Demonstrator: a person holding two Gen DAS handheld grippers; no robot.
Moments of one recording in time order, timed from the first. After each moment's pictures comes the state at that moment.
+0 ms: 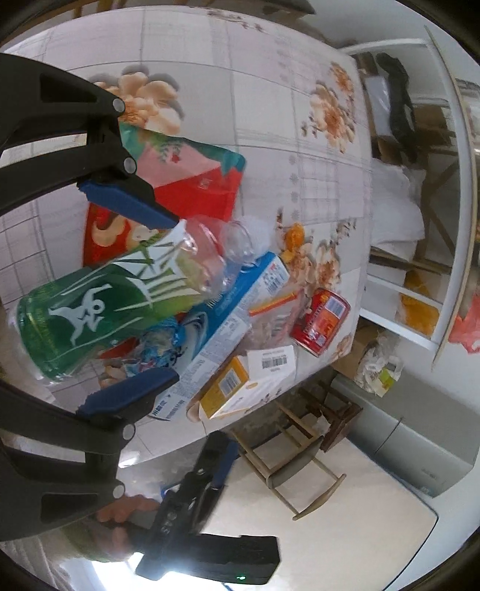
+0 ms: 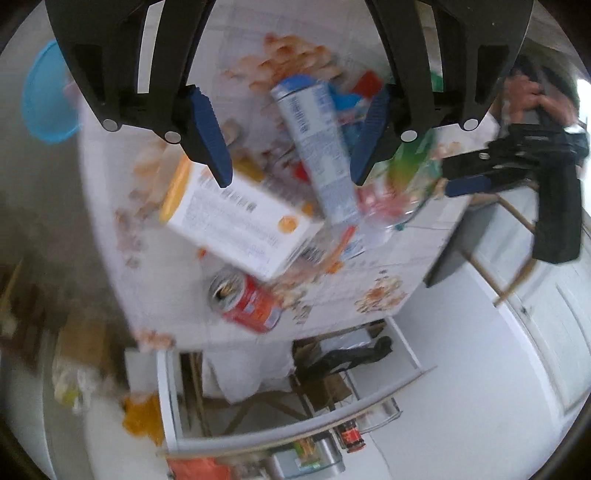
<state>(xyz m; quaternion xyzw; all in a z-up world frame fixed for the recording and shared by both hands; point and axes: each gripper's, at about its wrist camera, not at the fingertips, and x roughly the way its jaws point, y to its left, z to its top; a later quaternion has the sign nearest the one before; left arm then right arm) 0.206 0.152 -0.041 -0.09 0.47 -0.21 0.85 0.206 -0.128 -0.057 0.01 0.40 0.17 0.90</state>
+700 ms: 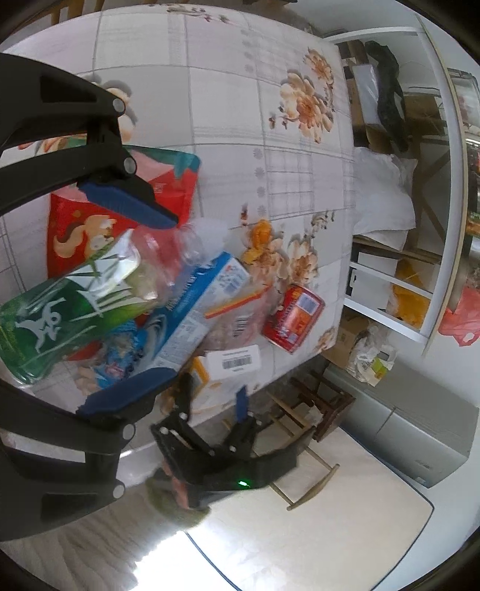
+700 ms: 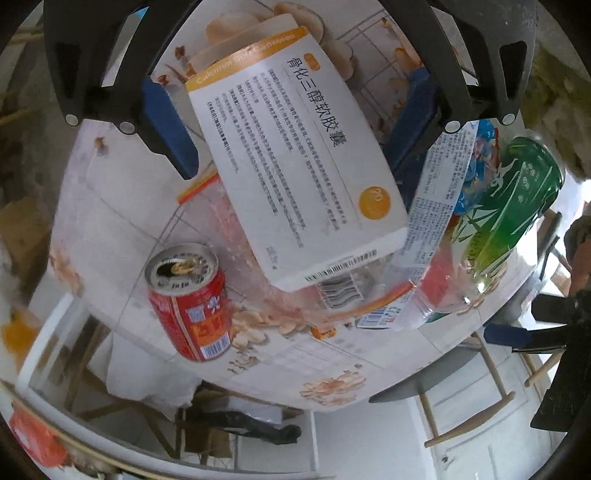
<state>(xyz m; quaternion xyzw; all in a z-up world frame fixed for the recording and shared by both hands) 0.242 0.165 -0.026 -0.11 0.46 -0.23 0.85 0.298 -0.118 -0.119 -0.16 0.47 0.35 0.80</state>
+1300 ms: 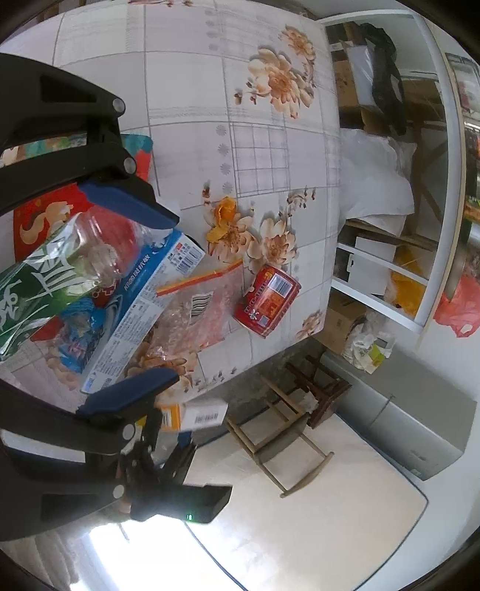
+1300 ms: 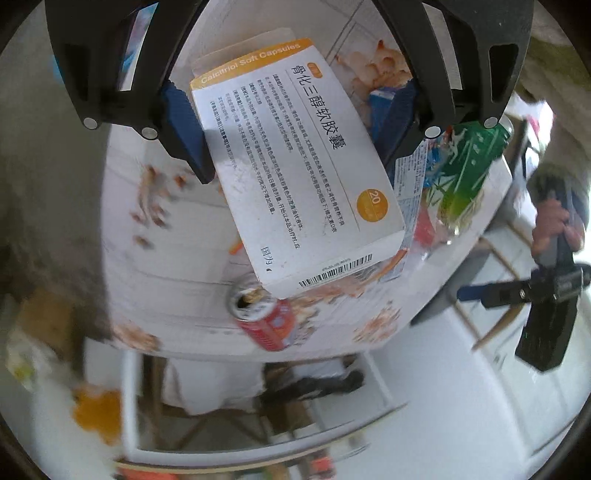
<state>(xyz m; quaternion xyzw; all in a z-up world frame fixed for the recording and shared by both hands) 0.283 0.150 -0.008 -0.11 0.46 -0.26 0.84 0.252 -0.195 -0.094 0.04 0.45 0.25 0.86</state>
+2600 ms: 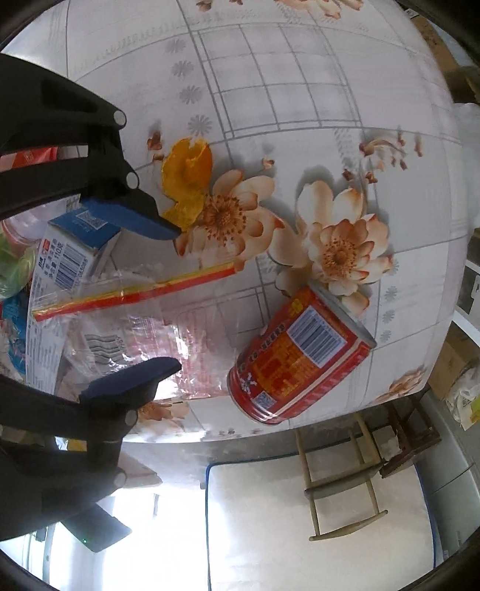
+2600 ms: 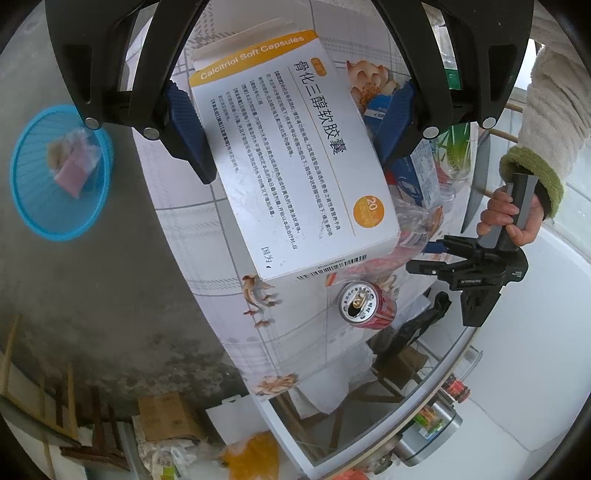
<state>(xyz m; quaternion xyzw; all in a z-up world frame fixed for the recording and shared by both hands) 0.446 0.095 -0.104 -0.11 0.69 -0.25 0.67 0.193 -0.247 -0.108 0.24 0.47 0.08 0.85</state>
